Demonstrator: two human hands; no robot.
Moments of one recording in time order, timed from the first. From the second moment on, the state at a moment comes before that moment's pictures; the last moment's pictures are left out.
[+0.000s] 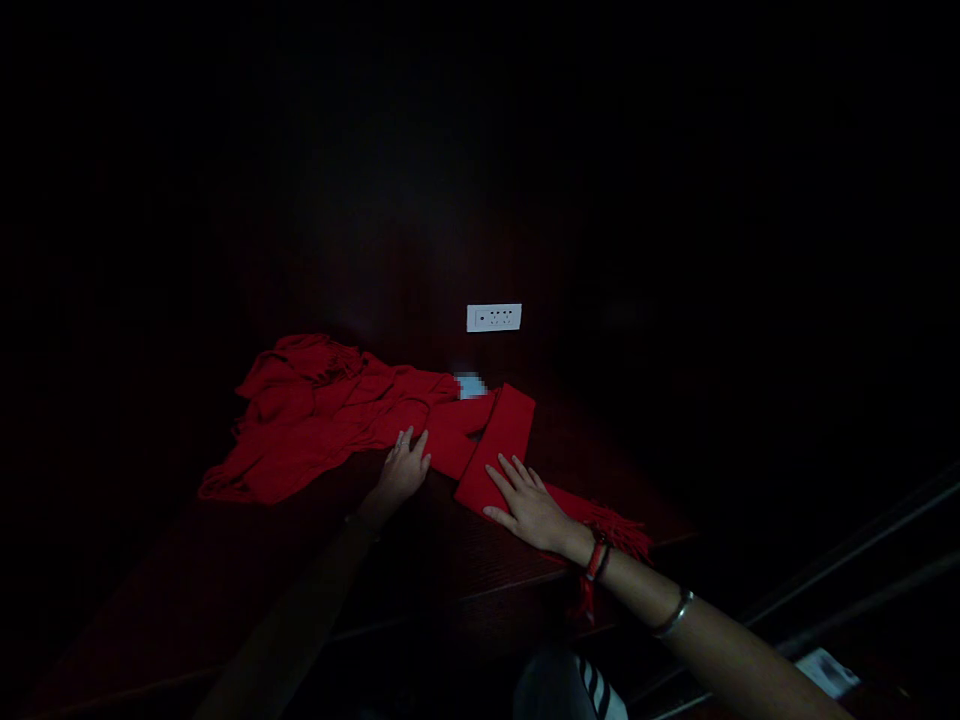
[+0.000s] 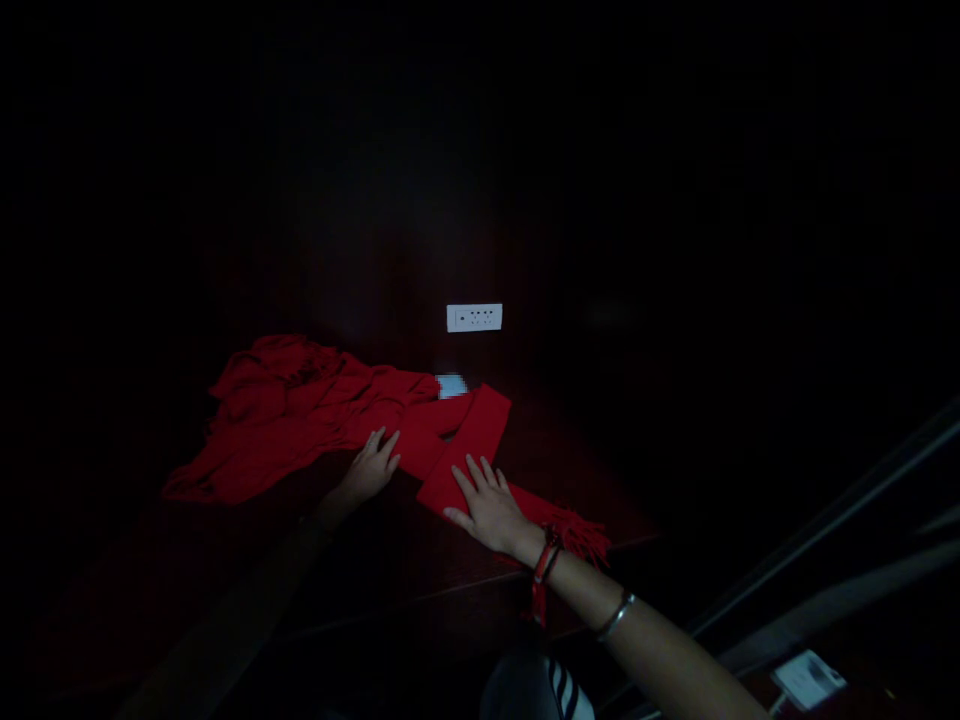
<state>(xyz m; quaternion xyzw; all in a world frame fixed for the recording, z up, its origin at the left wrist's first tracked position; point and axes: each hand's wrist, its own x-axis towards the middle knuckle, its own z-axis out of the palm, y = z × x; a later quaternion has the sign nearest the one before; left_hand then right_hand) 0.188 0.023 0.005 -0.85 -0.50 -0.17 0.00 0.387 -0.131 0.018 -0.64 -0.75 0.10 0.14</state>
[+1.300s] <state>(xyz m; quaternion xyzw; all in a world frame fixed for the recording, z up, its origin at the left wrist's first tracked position) 0.219 -0.017 0.010 -0.87 -0.48 -0.10 -0.10 0.409 -0.113 0.047 -0.64 -0.73 0.13 0.21</state>
